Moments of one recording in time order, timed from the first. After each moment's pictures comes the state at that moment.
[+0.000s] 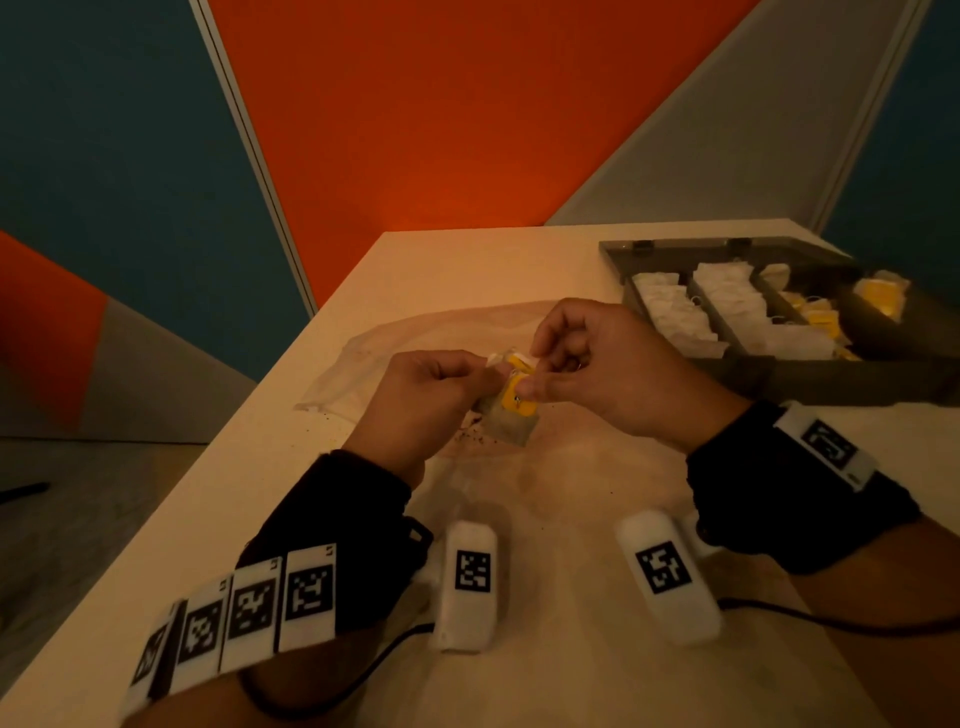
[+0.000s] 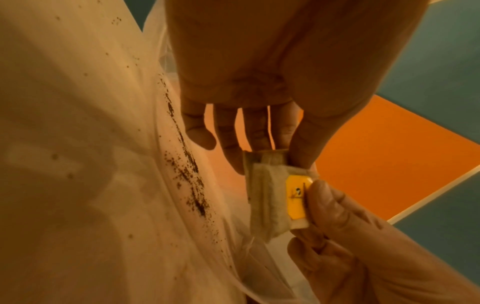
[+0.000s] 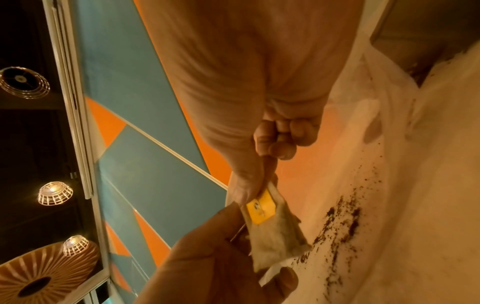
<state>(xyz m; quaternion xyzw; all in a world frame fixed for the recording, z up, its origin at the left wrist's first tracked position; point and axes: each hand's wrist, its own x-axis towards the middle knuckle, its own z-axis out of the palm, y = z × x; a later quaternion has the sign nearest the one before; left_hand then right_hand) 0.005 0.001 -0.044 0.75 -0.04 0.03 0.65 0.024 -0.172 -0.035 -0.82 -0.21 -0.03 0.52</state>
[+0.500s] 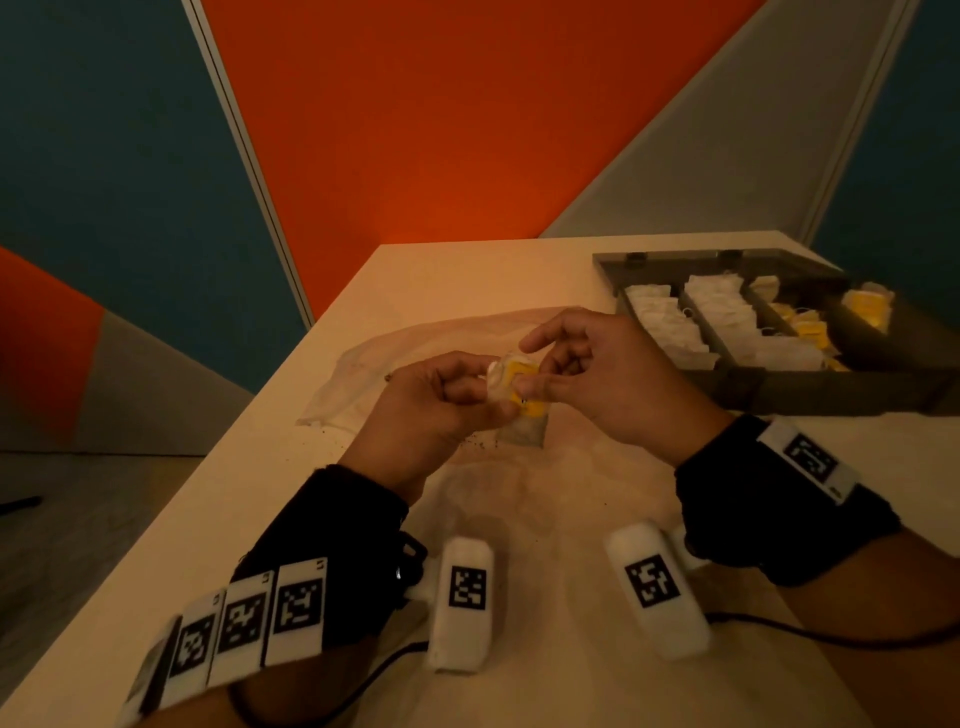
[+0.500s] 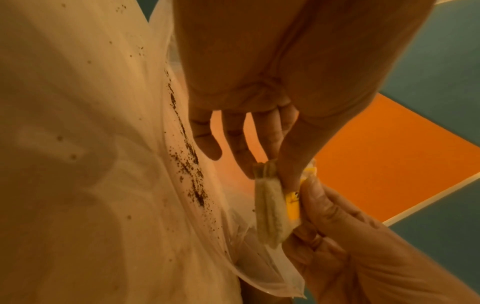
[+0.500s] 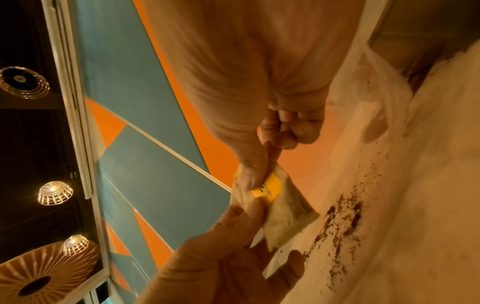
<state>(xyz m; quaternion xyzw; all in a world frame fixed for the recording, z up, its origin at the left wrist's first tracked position) 0.001 0.002 -0.044 0.70 -0.08 -0.03 0.71 0.029 -0.174 -0.039 -0.82 -0.18 -0.08 0.54</state>
